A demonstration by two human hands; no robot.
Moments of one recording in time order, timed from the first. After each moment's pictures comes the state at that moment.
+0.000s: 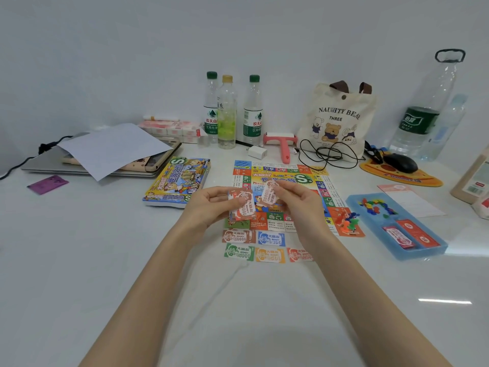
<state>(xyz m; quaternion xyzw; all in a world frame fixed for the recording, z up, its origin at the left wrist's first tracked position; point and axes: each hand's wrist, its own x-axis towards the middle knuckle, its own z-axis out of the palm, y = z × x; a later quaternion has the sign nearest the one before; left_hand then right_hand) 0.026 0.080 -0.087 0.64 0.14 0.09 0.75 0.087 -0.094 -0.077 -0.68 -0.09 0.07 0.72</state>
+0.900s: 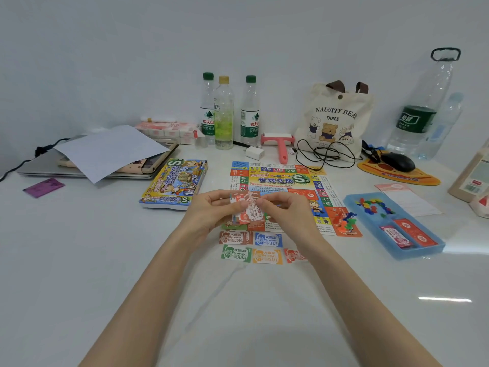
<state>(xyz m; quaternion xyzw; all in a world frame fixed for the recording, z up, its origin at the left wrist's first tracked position) 0.027 0.070 -0.088 0.64 0.12 0.08 0.75 0.083 -0.095 -0.087 -0.77 -0.19 0.04 0.60</state>
